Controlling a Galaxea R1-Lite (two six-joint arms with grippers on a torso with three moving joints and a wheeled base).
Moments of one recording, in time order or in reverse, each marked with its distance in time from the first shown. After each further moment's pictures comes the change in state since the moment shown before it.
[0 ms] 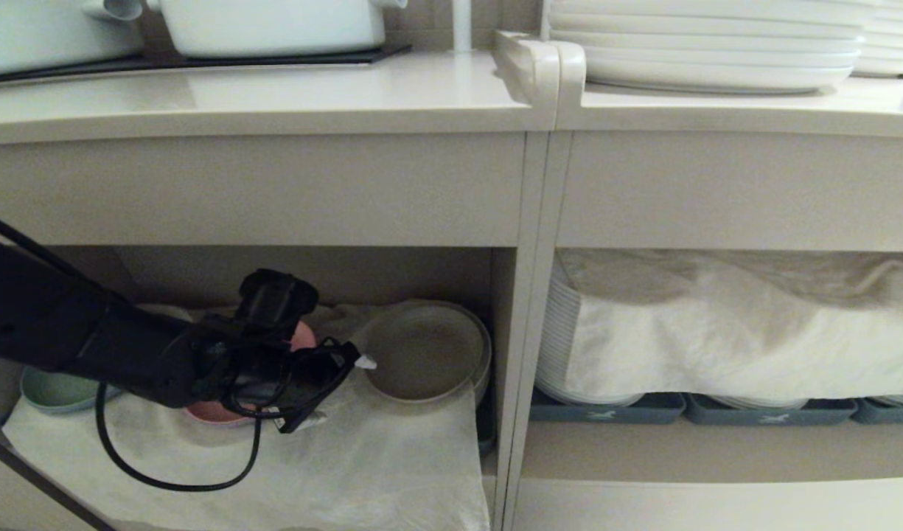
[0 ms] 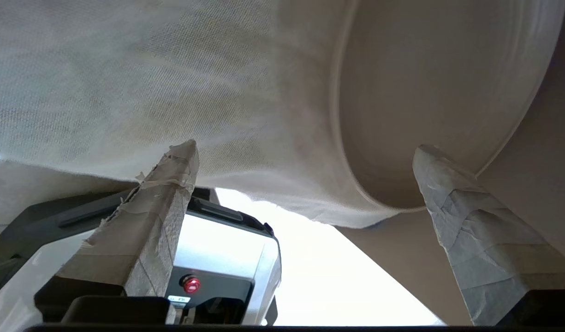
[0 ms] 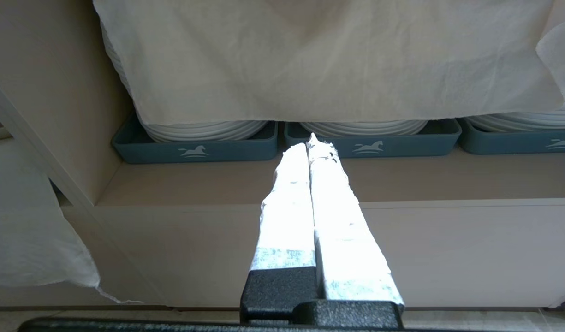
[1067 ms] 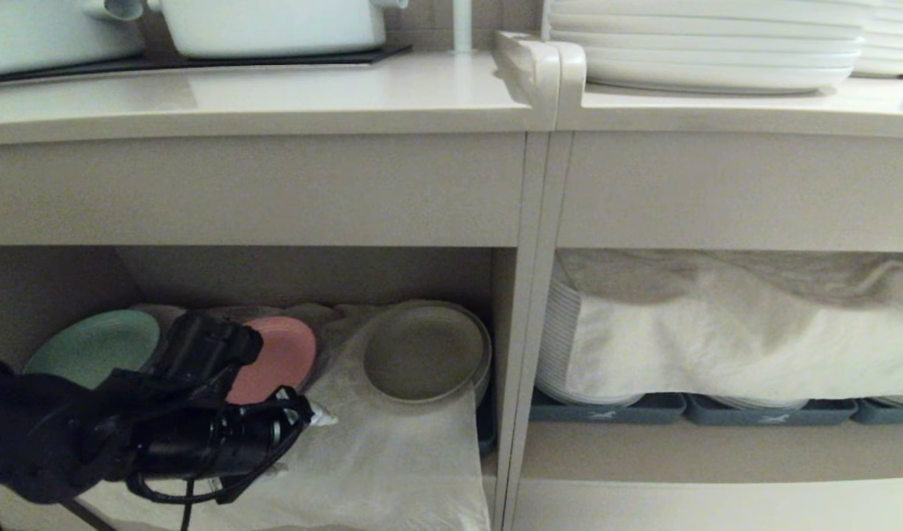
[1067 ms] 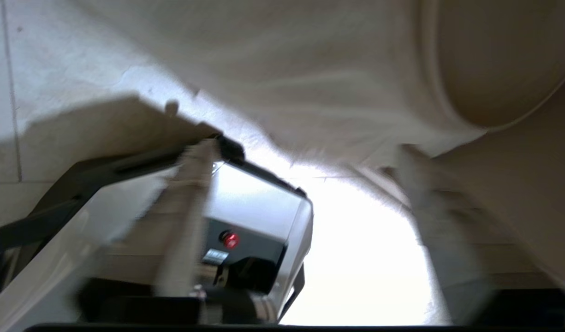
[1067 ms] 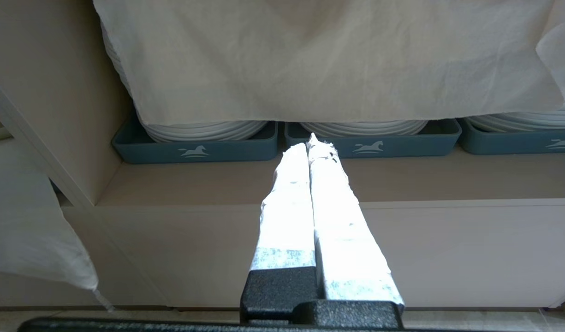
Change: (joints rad) left arm -0.001 -0.240 0.288 -0.003 0.005 0.006; right arm 0.000 0.000 0.000 0.000 0.000 0.000
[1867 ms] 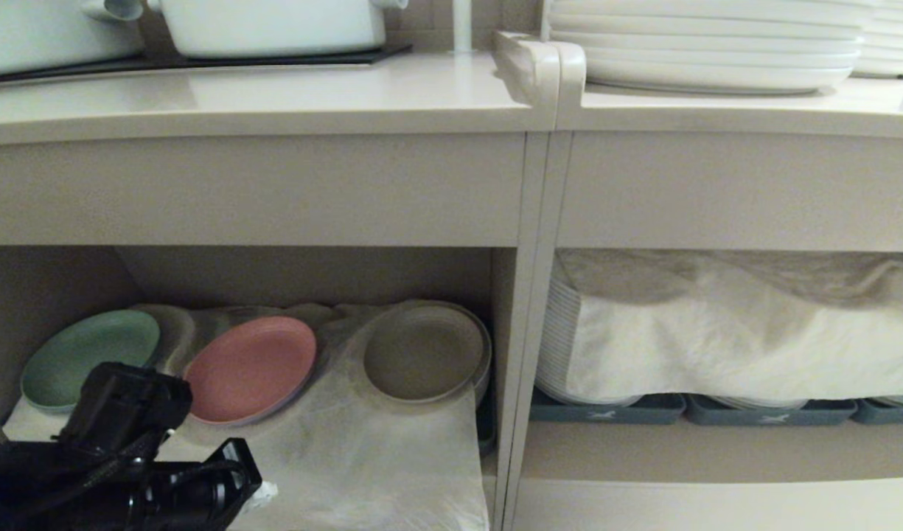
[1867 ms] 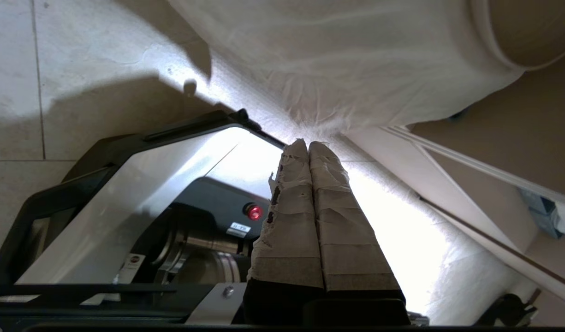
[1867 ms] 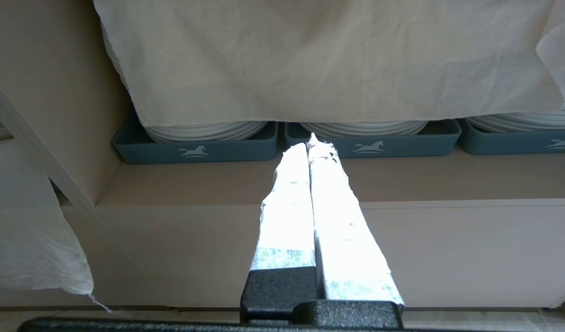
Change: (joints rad) left arm 0.000 -0.221 0.202 0.007 -0.004 0.011; right arm 0.000 0.000 0.000 0.000 0.000 0.000
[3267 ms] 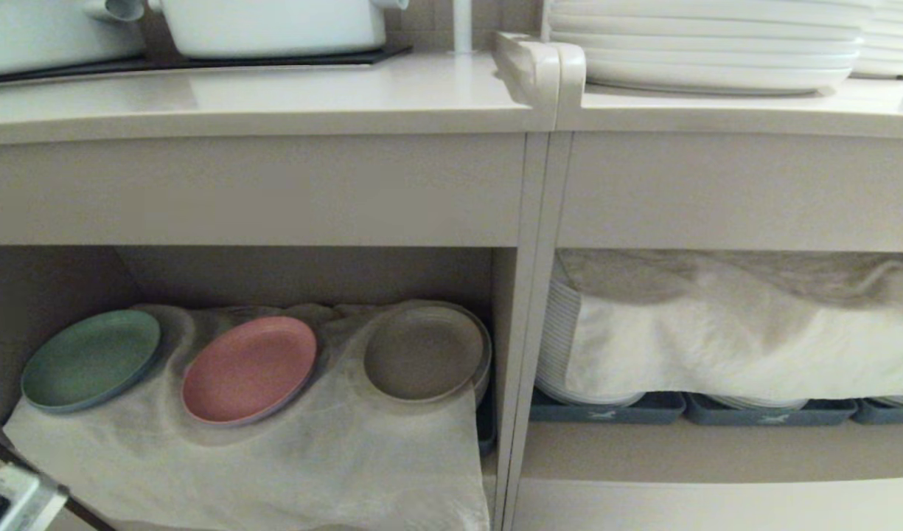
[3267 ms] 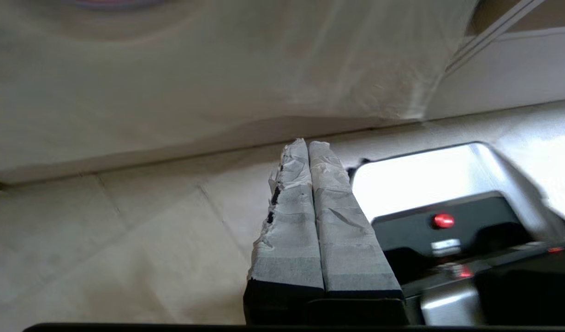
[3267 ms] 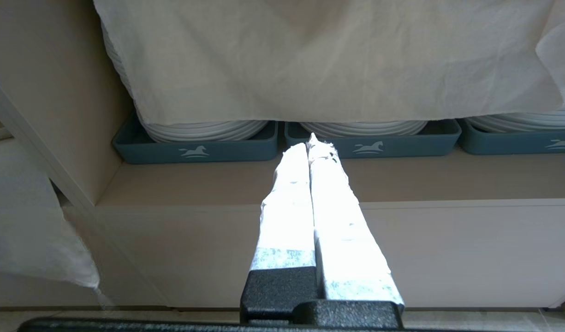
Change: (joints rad) left arm 0.043 -0.688 0.228 0.103 0.098 0.925; right arm 0.000 0.000 0.000 0.000 0.000 0.000
